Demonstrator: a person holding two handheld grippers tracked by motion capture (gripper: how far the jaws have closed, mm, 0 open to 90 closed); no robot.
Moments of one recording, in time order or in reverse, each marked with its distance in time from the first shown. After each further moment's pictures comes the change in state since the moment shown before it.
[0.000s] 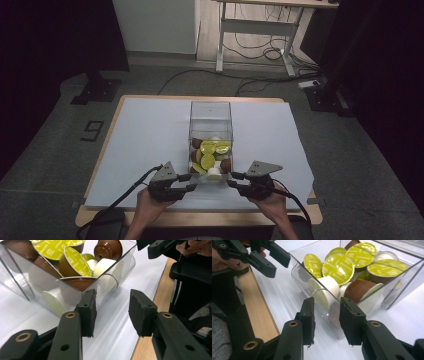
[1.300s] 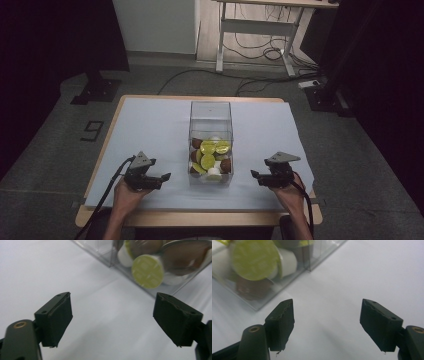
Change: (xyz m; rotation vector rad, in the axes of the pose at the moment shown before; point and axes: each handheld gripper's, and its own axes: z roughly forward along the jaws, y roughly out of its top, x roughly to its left) left arm 0.073 -0.038 -0.029 0.069 0.274 -0.126; right arm -0.075 -0.038 -0.014 0.126 -0.301 0.155
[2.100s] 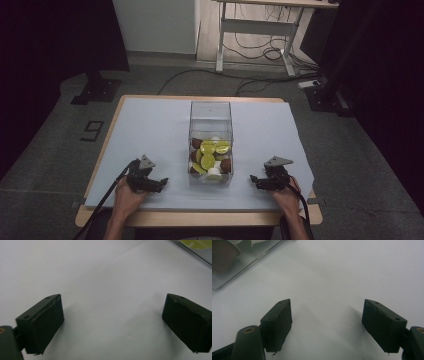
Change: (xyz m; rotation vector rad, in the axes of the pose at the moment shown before) left arm 0.008 -0.018 0.025 0.178 0.124 0.005; right arm -0.009 -0.030 0.033 0.073 -0.025 0.013
